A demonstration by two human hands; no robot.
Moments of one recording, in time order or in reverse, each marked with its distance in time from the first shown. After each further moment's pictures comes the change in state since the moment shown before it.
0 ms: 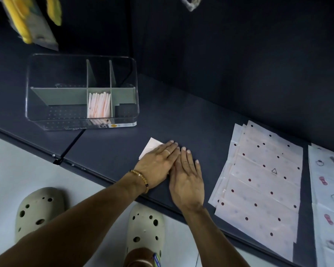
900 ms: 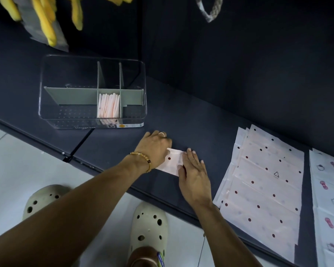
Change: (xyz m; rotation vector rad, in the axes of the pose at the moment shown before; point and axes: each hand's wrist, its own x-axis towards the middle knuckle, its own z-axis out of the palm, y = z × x) left_hand 0.018 -0.038 -0.022 -0.011 -0.090 -0.253; right_hand 0.006 0.004 -0.022 0.222 -0.087 0.029
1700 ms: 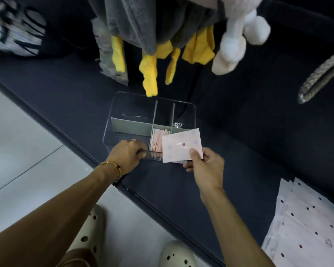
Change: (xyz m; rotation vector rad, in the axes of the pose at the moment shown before) left_hand -0.080 -0.165 -0.068 -0.247 0.188 -0.382; right_hand 0.078 -0.157 -0.048 0.986 0.151 0.190
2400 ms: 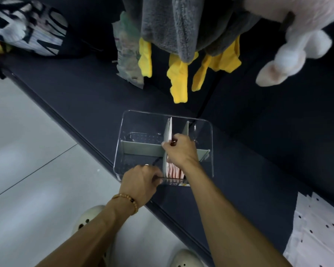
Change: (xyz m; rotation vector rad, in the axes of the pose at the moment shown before) left_hand -0.057 0.015 0.014 -0.110 0.073 -0.092; right_hand 0.037 -0.016 0.103 -0.610 -0.330 -0.103
